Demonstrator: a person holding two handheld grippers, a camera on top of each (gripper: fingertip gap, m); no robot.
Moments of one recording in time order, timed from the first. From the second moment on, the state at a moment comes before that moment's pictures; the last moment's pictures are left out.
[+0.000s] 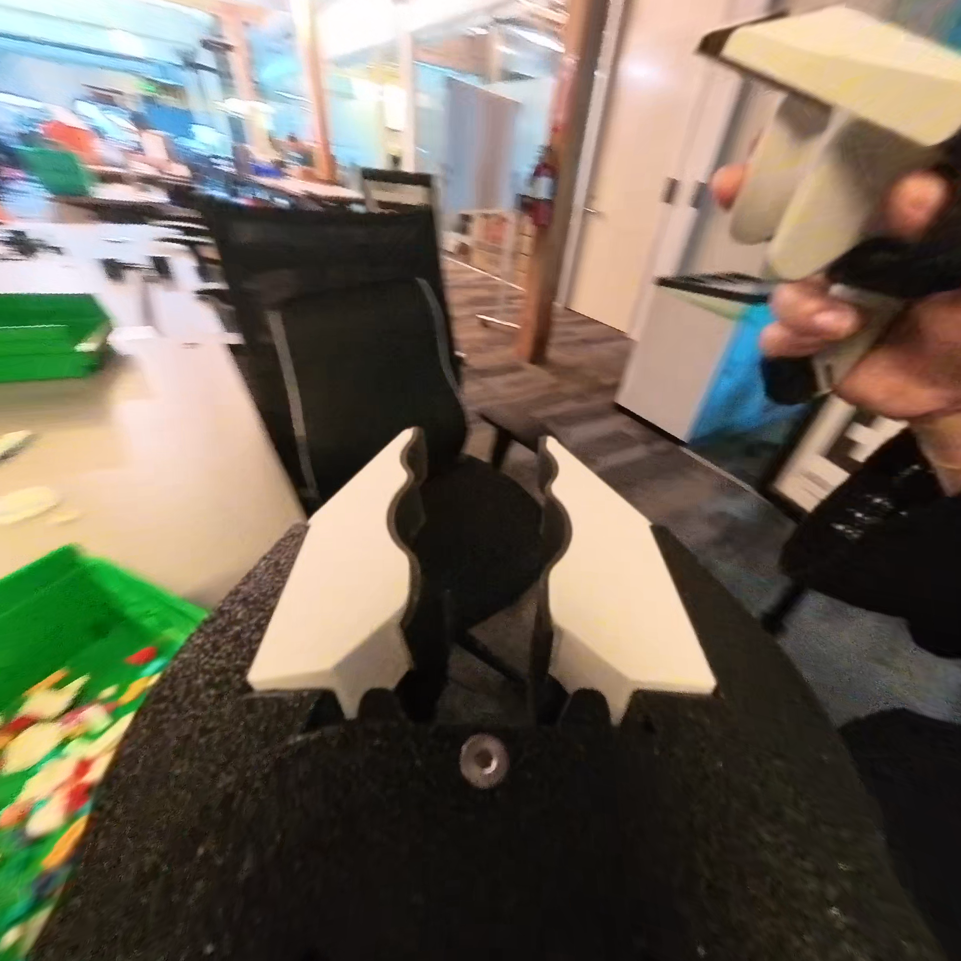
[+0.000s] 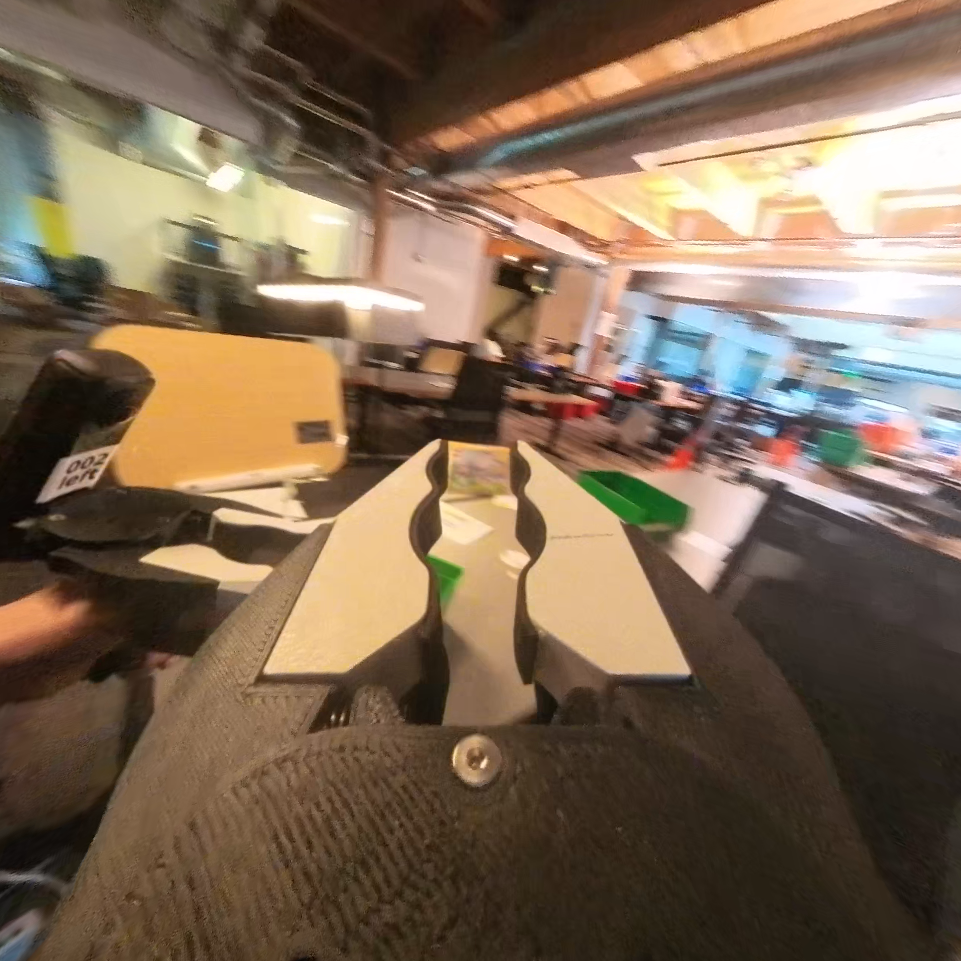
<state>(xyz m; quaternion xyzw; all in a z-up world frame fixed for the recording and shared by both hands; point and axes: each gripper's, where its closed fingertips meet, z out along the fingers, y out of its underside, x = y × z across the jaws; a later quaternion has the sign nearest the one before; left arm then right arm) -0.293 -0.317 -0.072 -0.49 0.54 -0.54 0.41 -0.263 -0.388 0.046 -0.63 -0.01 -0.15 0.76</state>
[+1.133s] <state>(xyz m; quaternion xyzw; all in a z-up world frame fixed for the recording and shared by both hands) -0.369 -0.254 -0.131 -0.59 -0.09 0.15 0.79 -0.333 -0.216 -0.098 -0.32 -0.34 0.69 0.55</state>
